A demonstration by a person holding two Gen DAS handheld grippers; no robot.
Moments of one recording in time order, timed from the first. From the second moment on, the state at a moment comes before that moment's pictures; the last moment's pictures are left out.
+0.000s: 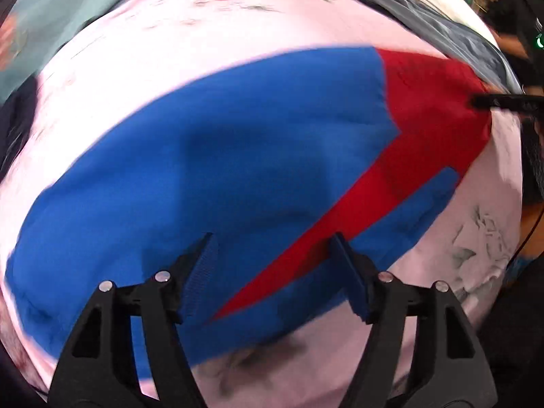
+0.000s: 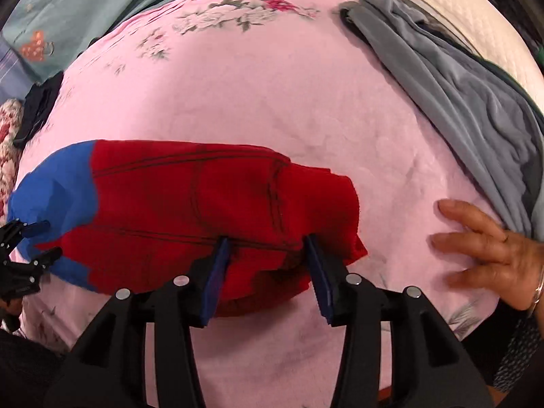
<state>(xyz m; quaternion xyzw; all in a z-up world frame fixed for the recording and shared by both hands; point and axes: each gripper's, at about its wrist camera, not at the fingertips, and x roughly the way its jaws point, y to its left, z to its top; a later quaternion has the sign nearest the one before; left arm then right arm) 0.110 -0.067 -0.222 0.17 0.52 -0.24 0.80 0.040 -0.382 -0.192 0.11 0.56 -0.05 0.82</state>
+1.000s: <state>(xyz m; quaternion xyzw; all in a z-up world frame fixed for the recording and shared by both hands) 0.082 0.268 -0.152 -0.04 0.46 0.04 0.89 0.089 0.097 -0.182 -0.23 0.40 0.42 0.78</state>
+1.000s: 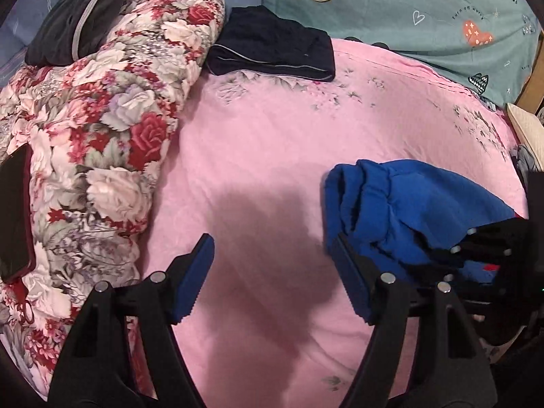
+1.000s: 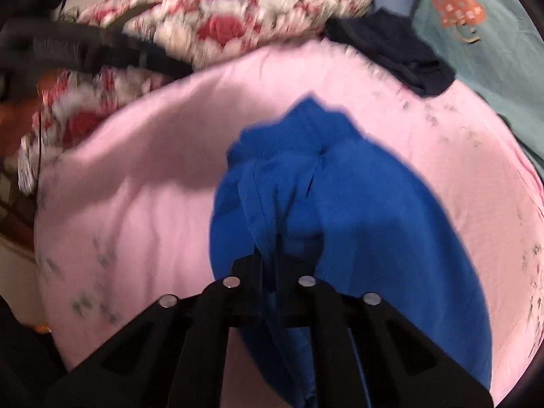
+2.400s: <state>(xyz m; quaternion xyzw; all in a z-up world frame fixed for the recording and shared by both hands) 0.141 0.011 -0.233 0.02 0.51 -0.13 0.85 0.275 -0.089 -0.245 0.21 0.59 0.55 0.55</state>
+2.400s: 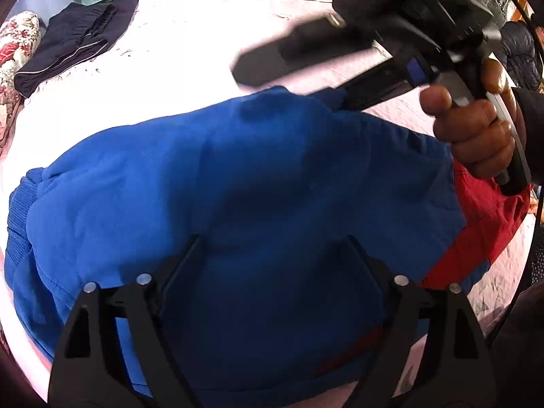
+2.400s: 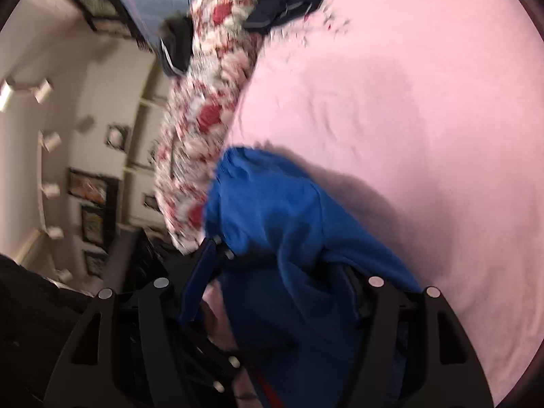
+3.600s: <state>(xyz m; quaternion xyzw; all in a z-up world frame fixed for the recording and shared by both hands) 0.168 0.135 -0.189 0.09 0.43 -0.06 0.90 0.234 -0.146 -0.227 0.23 0.56 0.33 0.72</state>
